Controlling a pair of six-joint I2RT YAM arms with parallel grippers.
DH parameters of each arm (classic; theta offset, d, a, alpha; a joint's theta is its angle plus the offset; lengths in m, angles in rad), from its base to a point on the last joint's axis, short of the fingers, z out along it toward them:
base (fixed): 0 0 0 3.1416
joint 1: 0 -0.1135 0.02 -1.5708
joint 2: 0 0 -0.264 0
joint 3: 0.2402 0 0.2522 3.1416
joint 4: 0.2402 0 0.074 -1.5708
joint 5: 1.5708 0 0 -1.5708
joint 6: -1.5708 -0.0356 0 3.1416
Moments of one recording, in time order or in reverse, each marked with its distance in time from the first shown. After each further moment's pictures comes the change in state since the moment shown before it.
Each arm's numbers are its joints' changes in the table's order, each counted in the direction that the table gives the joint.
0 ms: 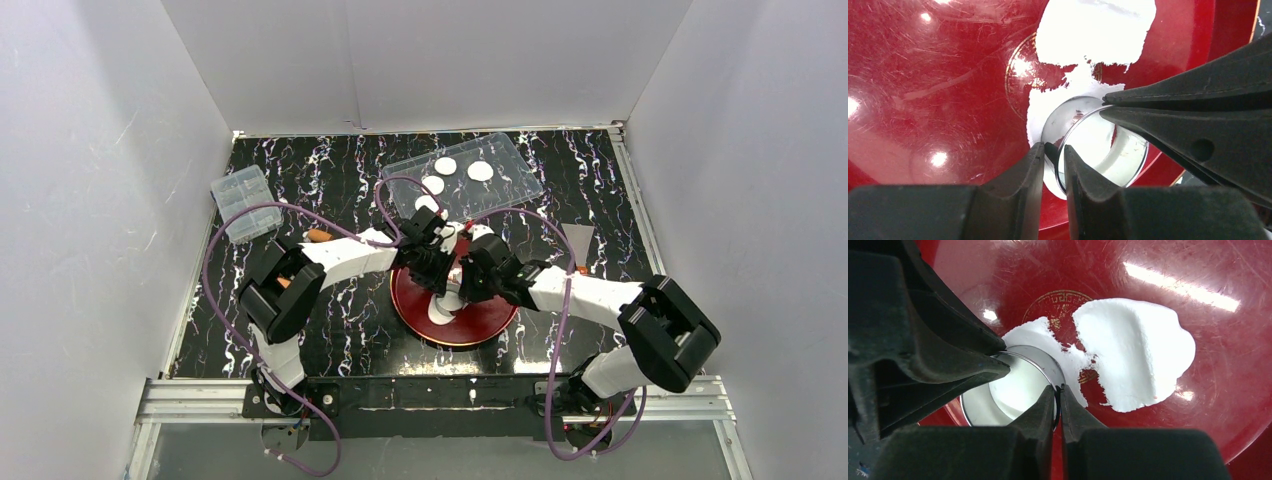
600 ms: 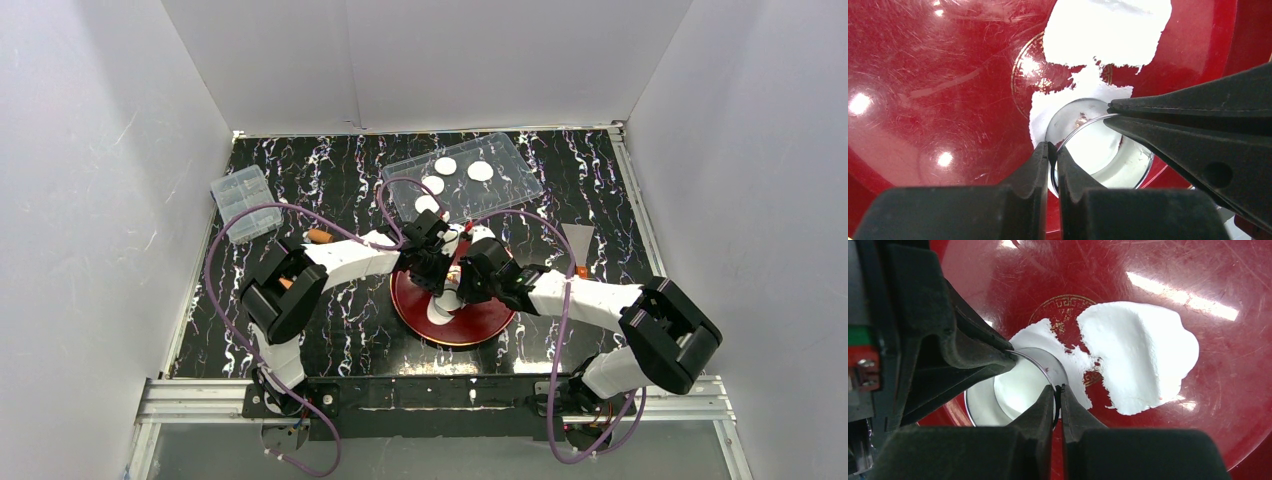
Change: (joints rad) left arm 0.027 -0.006 -0.009 -0.011 -0.096 -0.010; right arm -0.032 0.016 -0.045 -0.083 0.050 -0.023
